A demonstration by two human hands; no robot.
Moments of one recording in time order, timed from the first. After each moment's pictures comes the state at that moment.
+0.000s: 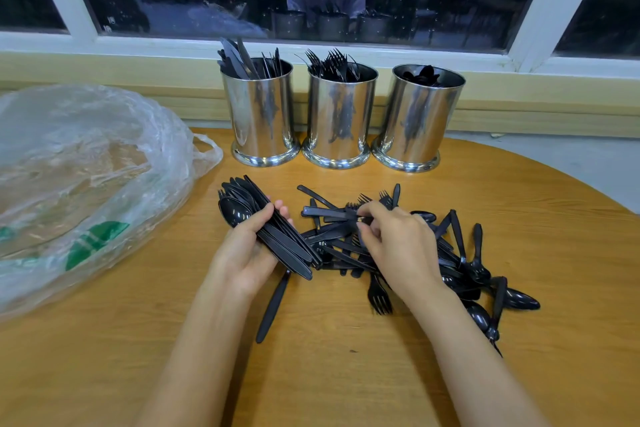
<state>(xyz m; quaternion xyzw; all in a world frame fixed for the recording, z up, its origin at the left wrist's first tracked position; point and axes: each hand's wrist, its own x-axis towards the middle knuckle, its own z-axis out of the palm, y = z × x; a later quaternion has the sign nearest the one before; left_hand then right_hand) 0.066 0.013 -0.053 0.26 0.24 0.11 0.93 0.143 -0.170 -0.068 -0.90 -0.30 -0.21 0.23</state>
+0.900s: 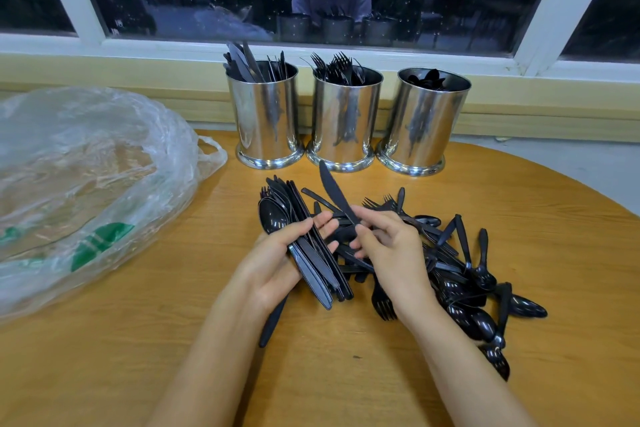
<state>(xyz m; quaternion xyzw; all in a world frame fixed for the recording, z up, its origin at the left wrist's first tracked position) 0.069 -0.004 -0.056 0.35 0.17 0.01 0.92 0.120 -0.155 -0.059 -0.75 -0.16 0.04 0.64</state>
